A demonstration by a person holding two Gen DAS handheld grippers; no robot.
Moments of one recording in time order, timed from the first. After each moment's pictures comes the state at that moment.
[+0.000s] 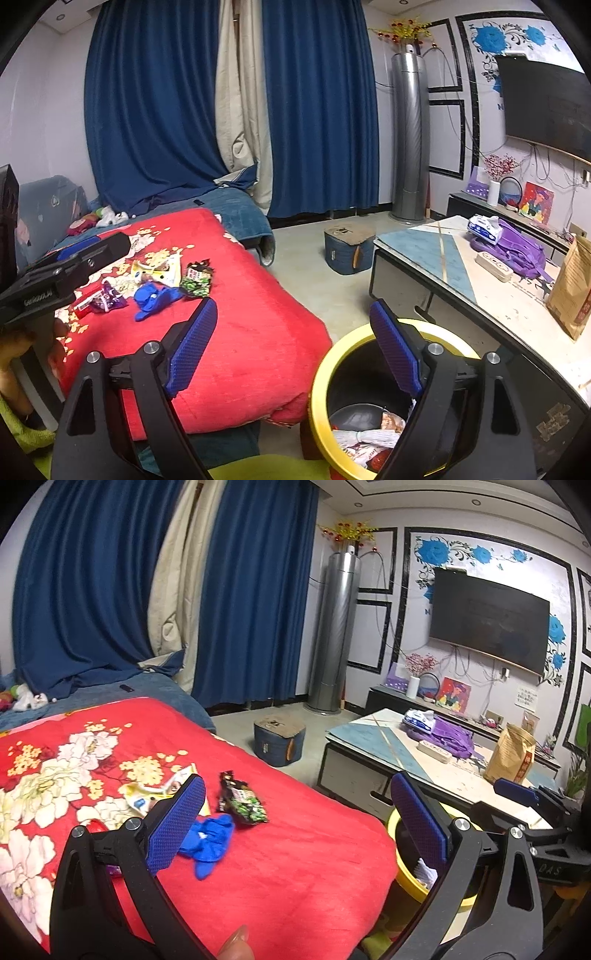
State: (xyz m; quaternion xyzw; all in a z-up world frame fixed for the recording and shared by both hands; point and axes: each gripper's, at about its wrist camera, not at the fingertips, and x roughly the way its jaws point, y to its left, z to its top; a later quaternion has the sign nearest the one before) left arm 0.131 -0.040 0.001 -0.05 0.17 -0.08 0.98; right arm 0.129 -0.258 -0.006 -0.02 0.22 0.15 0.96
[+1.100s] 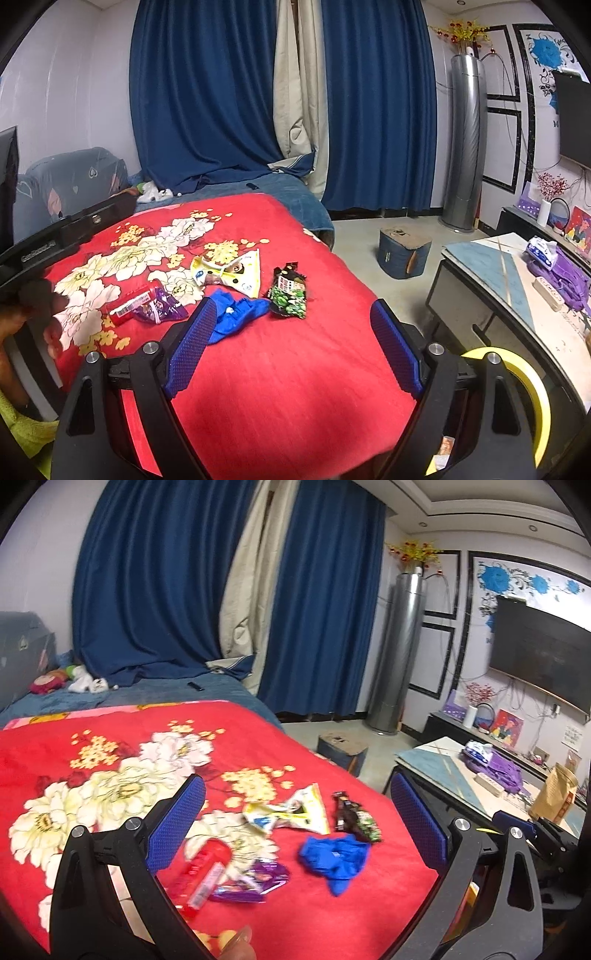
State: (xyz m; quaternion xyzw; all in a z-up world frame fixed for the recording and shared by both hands) left arm 0.119 0.079 0.012 -0.09 0.16 0.04 0.98; right arm 0.168 -0.131 -0.010 -0.05 0.23 0.24 0.94
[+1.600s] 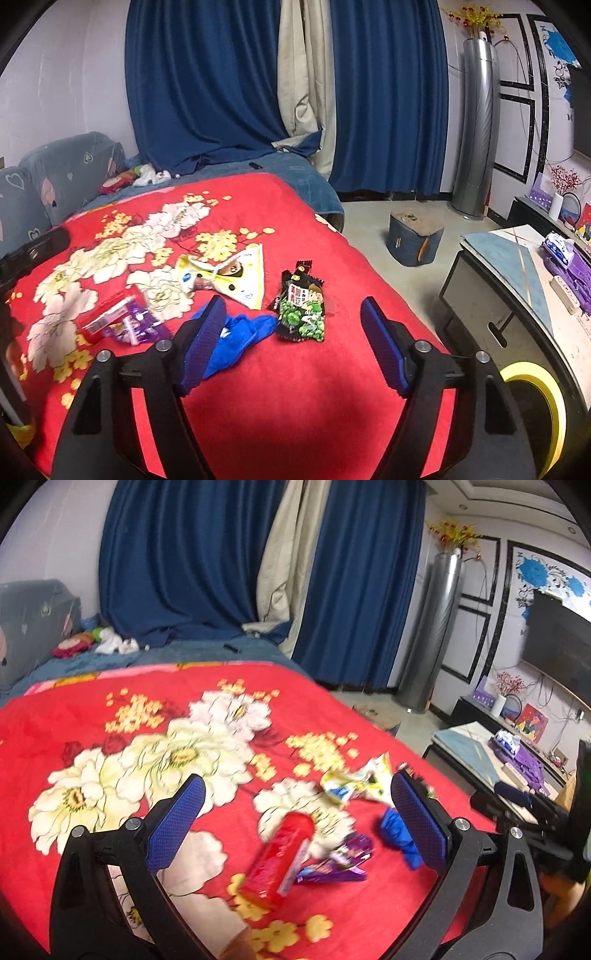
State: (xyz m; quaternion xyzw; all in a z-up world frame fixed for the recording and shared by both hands) left arm 0.123 0.149 -0.016 -0.12 0.24 0.08 0.96; right arm 0.235 -0.086 -0.035 -0.07 0.28 0.24 0.93
